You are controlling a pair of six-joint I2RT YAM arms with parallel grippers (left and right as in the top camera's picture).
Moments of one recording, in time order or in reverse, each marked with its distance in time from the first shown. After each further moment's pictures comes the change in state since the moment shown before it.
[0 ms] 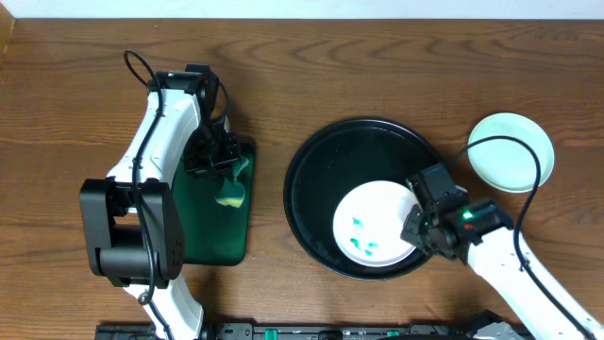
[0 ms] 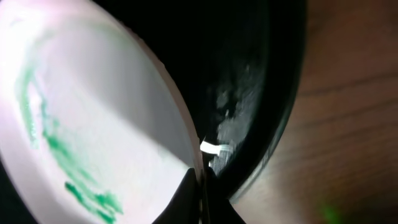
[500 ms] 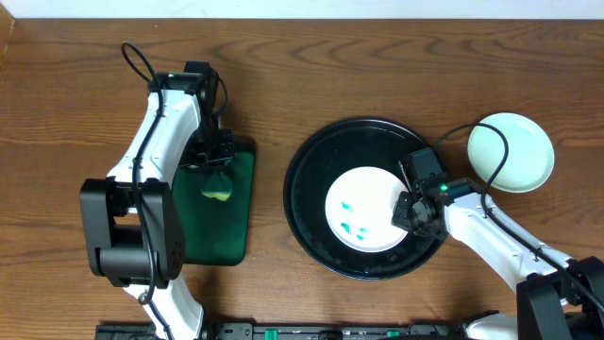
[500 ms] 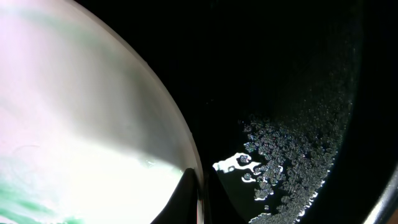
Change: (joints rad) left arm 0.000 0.000 -0.021 0.100 -0.196 -0.023; right arm -0.048 0.280 -0.010 0.264 -0.047 -0.159
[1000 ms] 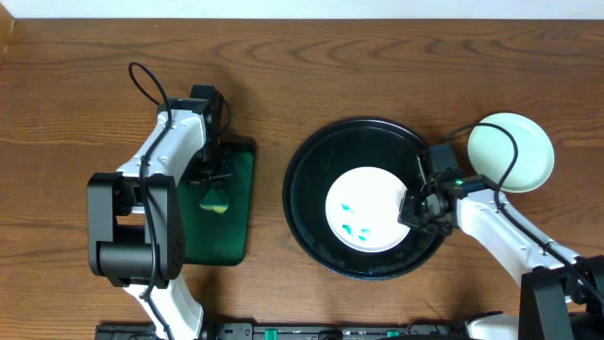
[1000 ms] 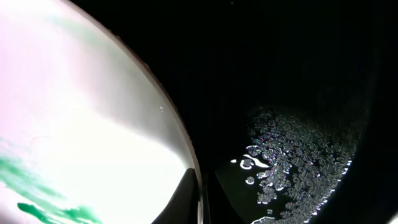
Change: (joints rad) left arm 0.000 0.000 -0.188 0.188 -0.047 -0.027; right arm -0.109 0.008 0.000 0.011 -0.130 -0.147
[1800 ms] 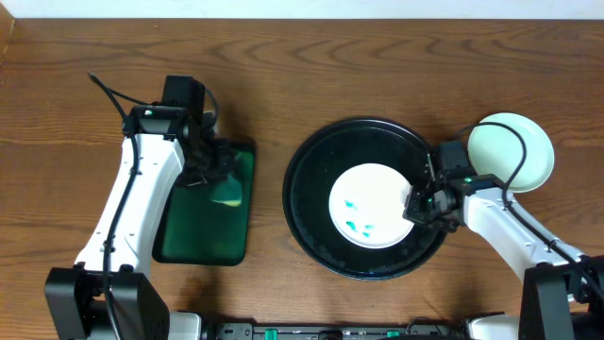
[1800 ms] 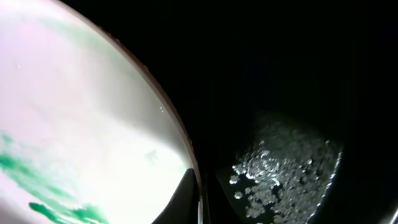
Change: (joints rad) left arm -0.026 -0.345 0.000 -0.121 0.296 0.017; right arm -0.072 0.006 0.000 0.034 -0.038 -0.034
